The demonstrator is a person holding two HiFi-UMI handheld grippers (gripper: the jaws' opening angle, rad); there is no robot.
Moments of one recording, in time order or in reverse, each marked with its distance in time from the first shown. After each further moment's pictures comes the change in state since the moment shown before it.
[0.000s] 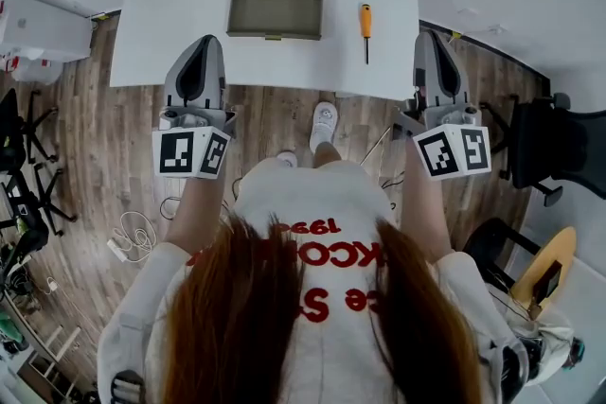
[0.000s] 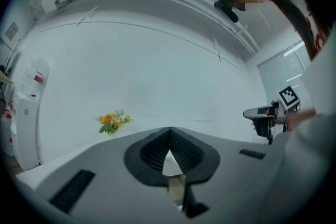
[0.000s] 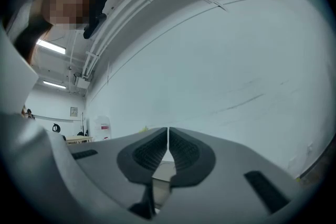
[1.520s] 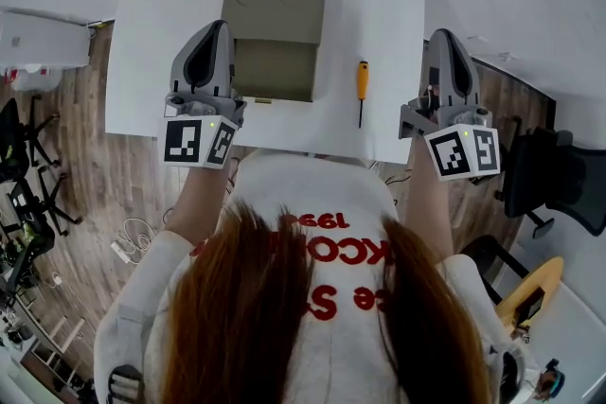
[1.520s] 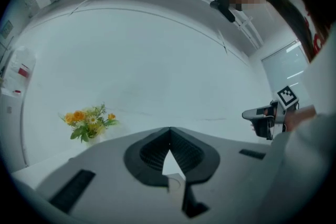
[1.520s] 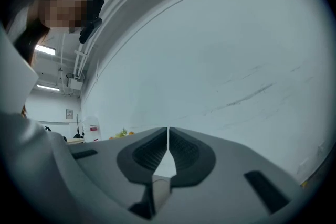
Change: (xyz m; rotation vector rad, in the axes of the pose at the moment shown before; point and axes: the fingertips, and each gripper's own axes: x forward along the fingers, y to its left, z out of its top) left arm 0.167 0.028 -0.014 0.018 0.014 -0.015; right arm 0.137 -0.097 -0.001 0.047 0.027 -0.015
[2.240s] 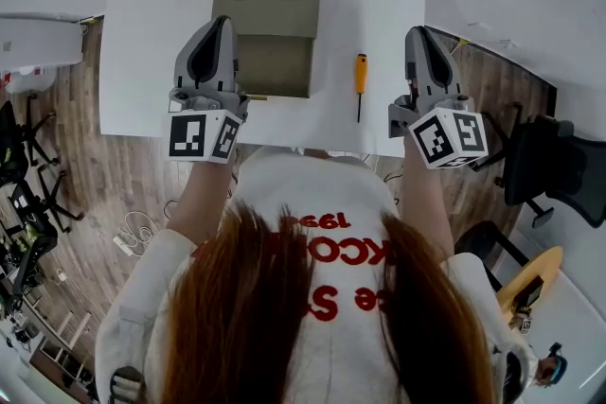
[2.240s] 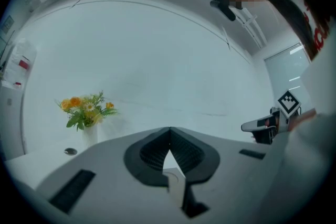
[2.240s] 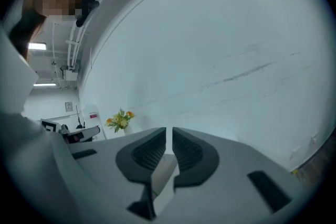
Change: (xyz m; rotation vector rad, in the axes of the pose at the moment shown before) left arm 0.018 -0.004 -0.030 -0.039 0.052 -0.003; right arm 0.011 -0.014 -0.066 0.024 0.201 -0.038
